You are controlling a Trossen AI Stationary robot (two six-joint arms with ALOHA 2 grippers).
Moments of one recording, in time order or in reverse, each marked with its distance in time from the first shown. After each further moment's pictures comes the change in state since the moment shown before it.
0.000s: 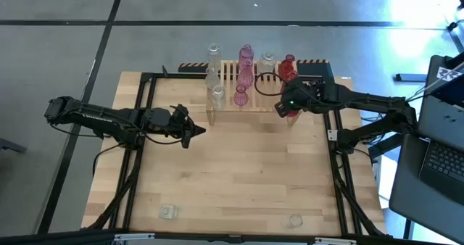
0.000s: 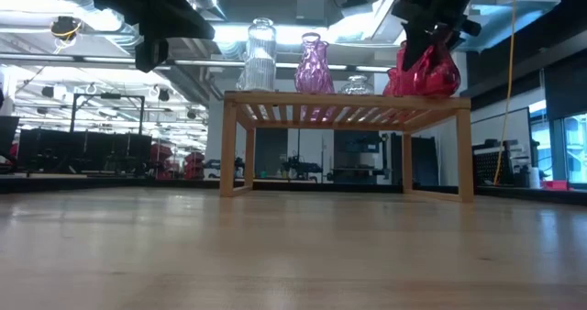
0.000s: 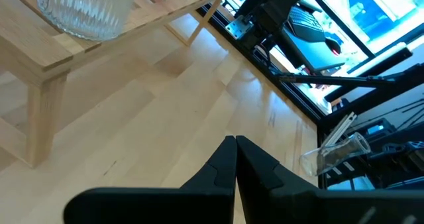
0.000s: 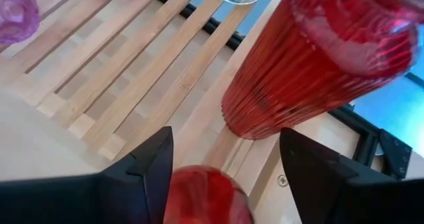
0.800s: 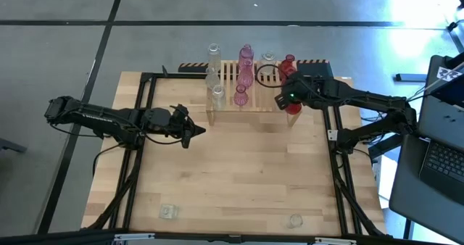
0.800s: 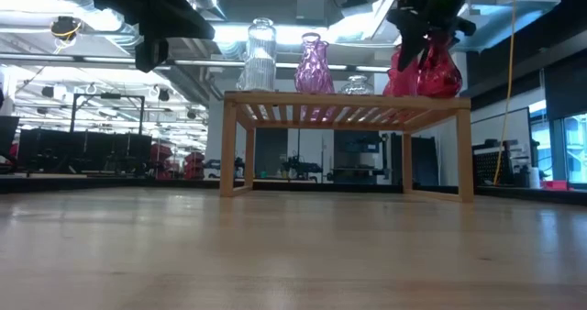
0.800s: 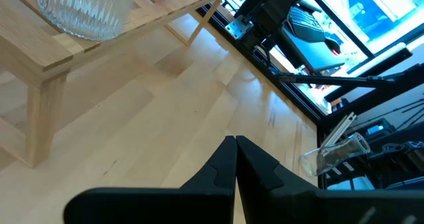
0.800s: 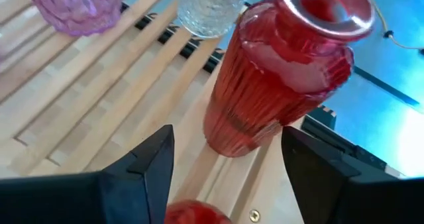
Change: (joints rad) left arm 0.000 0.000 0.000 0.000 0.000 -0.001; right arm -0.061 0.000 0.000 0.069 0.063 -0.074
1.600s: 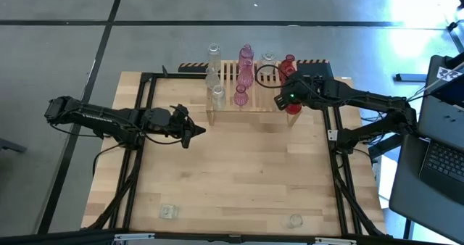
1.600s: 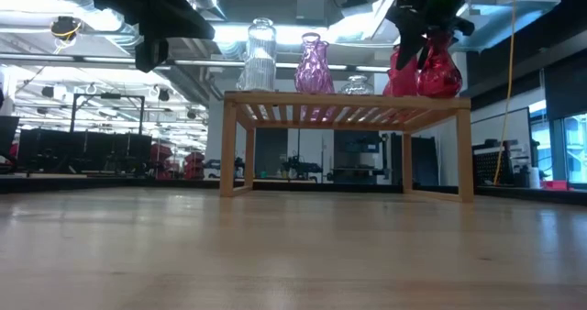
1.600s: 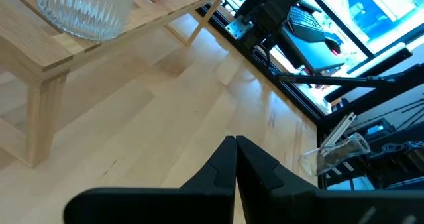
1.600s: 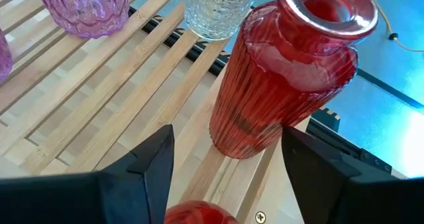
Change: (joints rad) left arm 0.000 0.000 0.000 0.000 0.000 0.000; right arm 0.002 0.000 0.001 0.010 0.001 -0.003
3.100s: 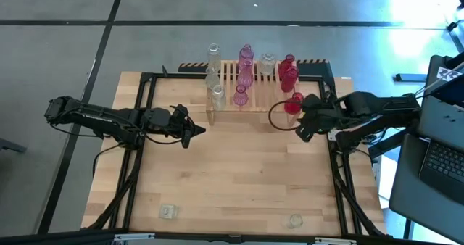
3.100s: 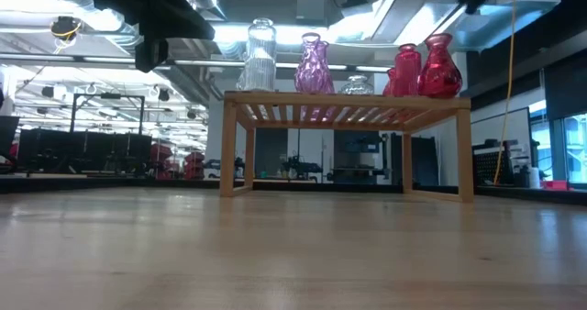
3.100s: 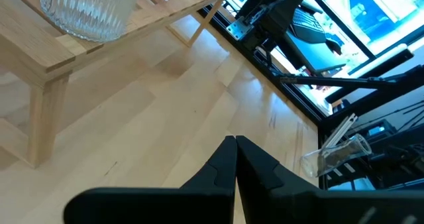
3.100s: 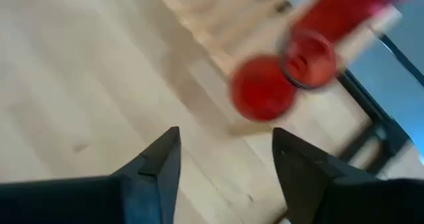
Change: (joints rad) left arm 0.000 0.000 0.000 0.000 -0.005 -0.001; right arm 0.447 -0.017 0.285 -0.556 -0.145 0.255
